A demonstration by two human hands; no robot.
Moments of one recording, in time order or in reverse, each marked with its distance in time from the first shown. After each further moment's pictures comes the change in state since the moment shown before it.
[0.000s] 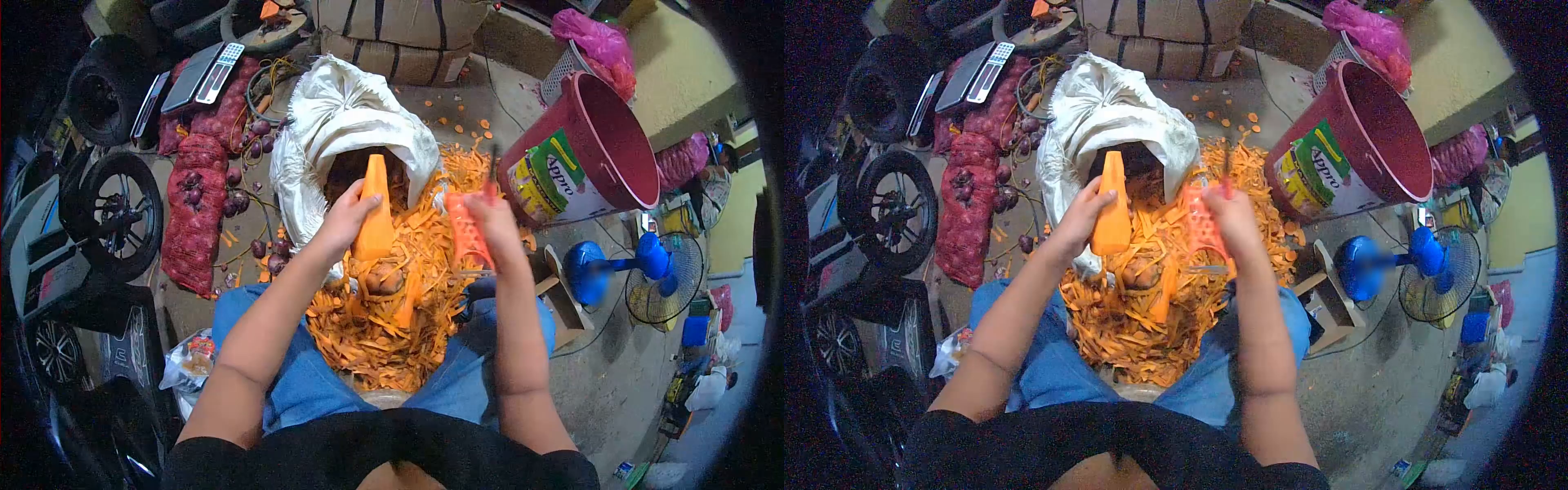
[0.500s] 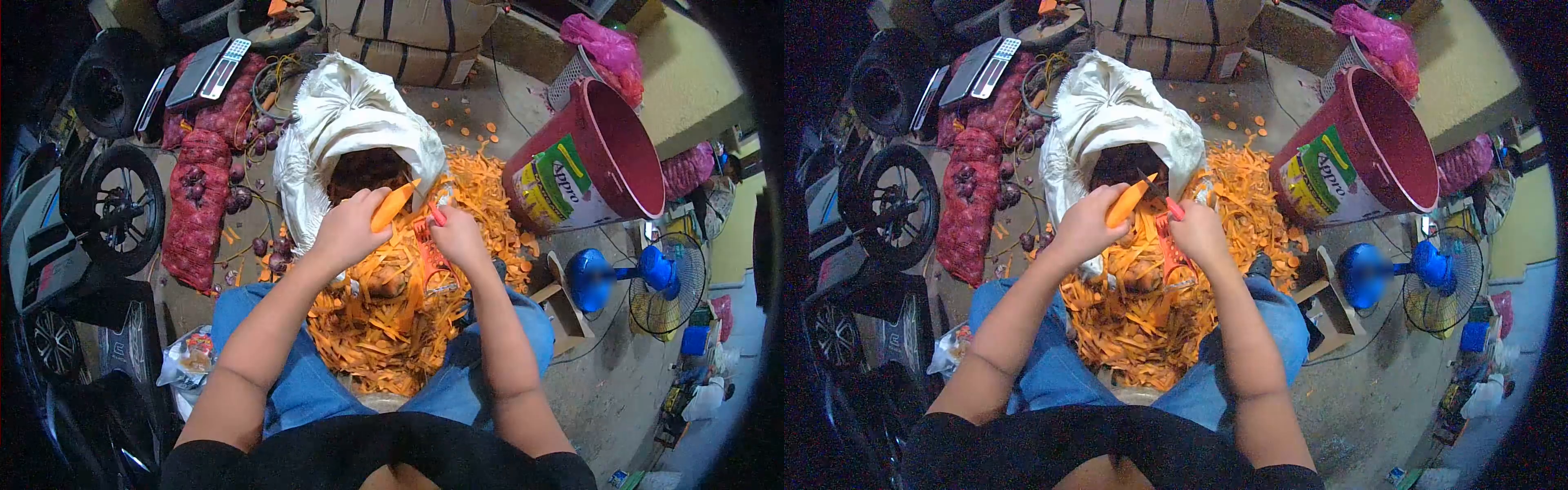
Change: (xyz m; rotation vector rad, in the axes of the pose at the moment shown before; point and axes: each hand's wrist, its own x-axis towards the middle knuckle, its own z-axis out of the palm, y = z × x) left_hand -0.010 0.008 0.002 1.183 0.126 0.390; right_hand 0.010 0.017 0.042 -1.000 0.048 -0.273
